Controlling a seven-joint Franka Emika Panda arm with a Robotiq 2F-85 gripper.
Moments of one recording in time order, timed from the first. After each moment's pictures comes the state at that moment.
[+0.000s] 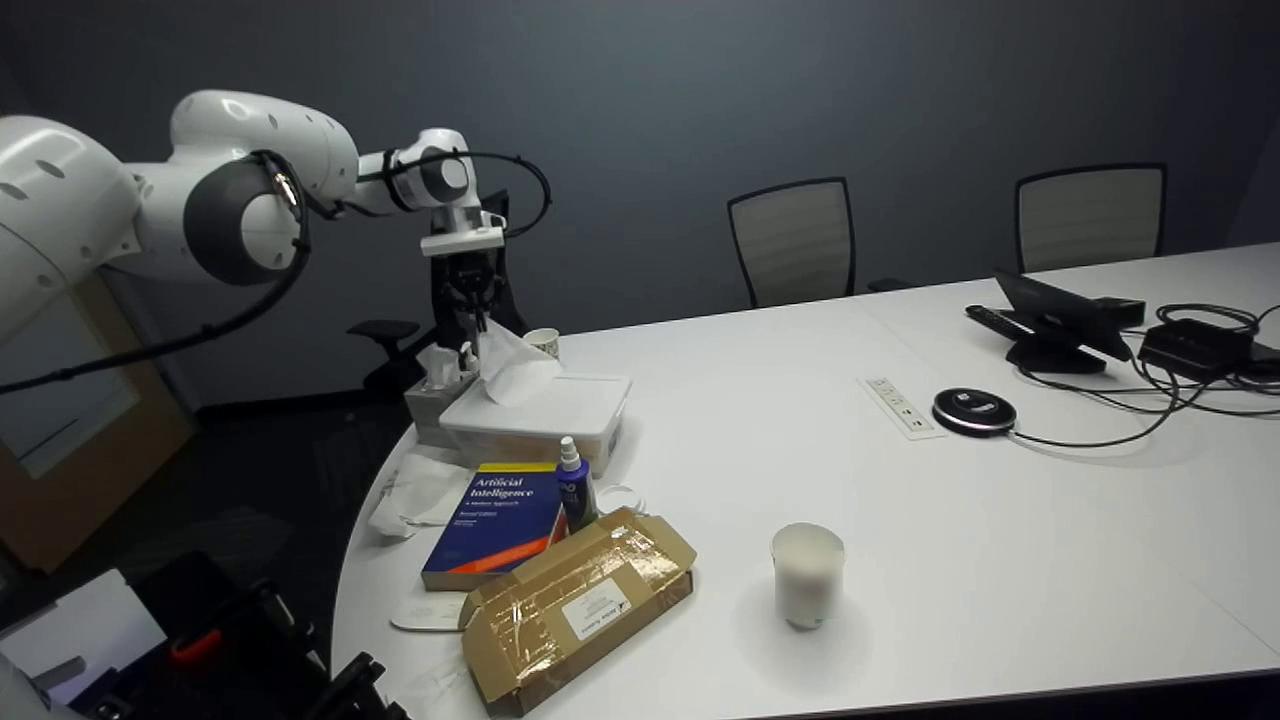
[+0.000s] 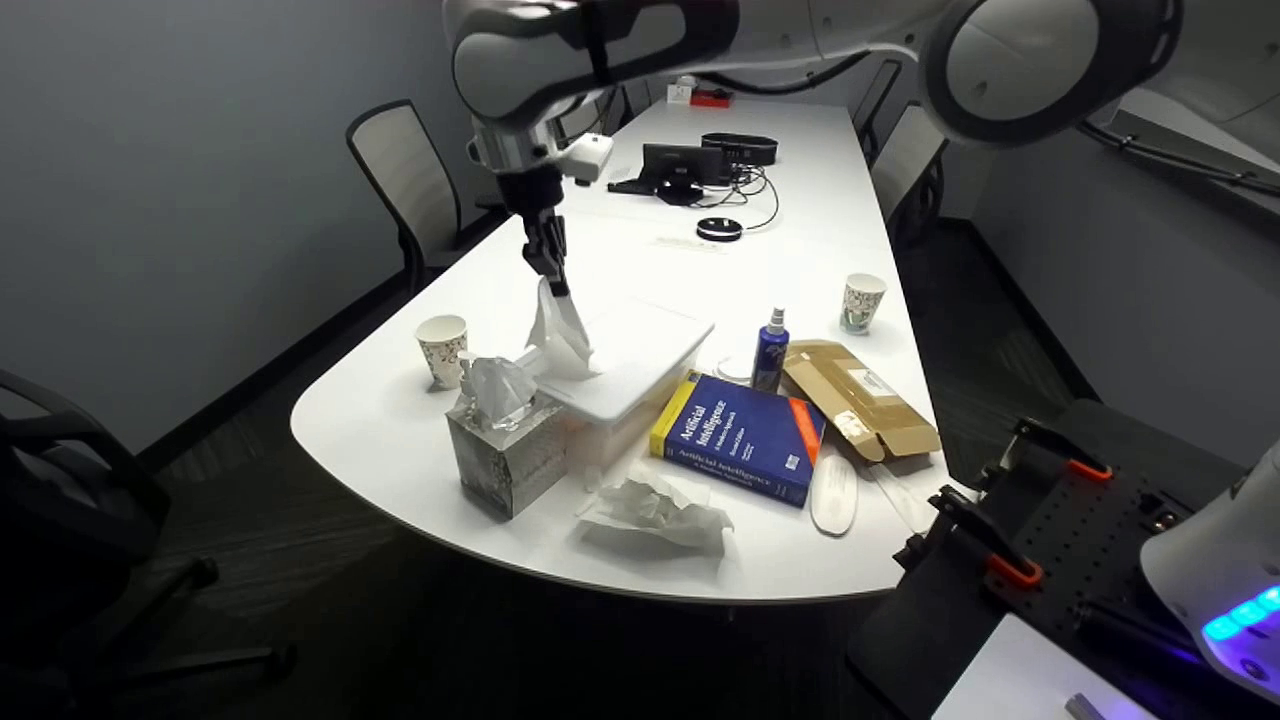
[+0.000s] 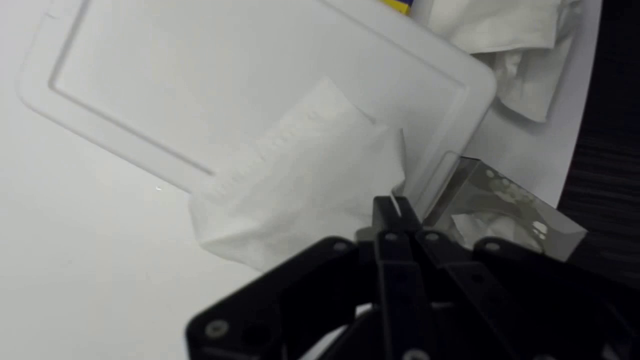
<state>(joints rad) 0.32 1.14 0.11 -0.70 -0.19 1.66 -0.42</state>
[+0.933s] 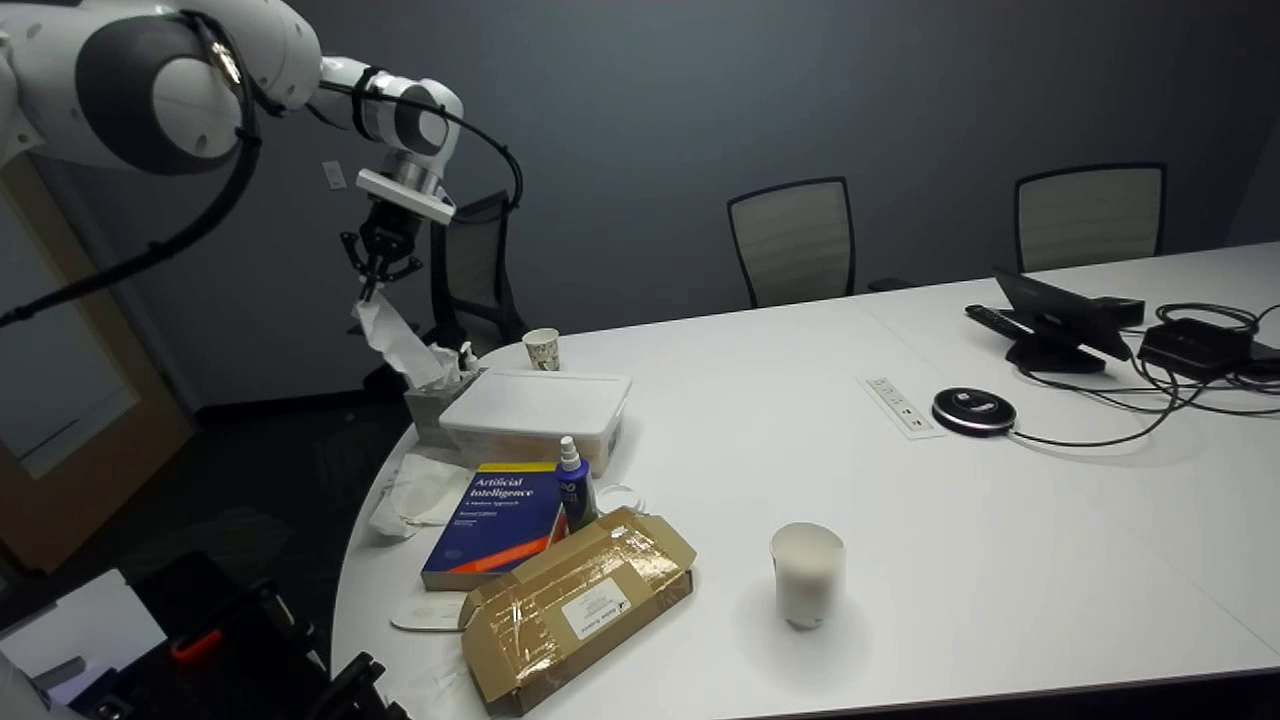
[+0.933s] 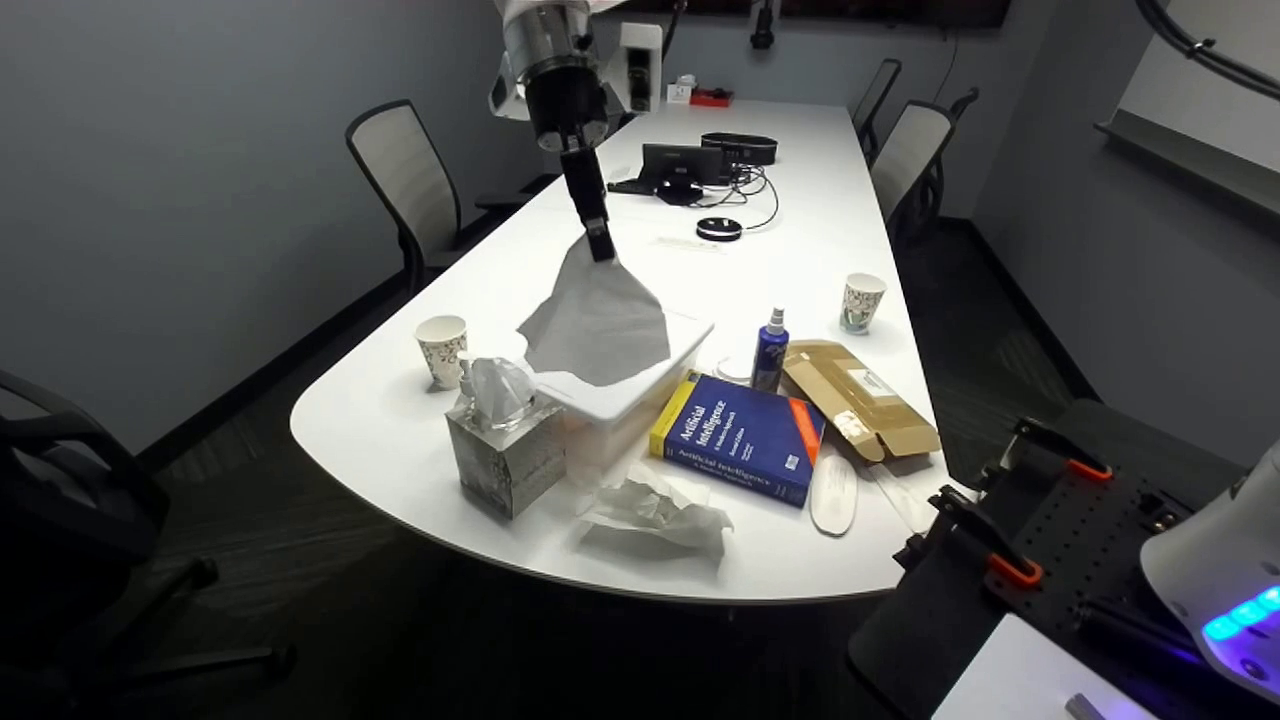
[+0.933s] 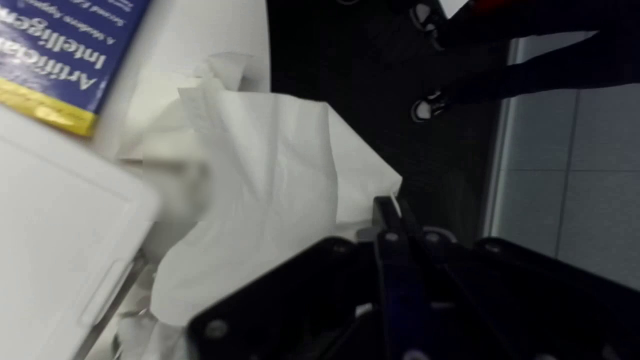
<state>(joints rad) 0.16 0.78 0.29 -1.13 0.18 1.37 -0.53</state>
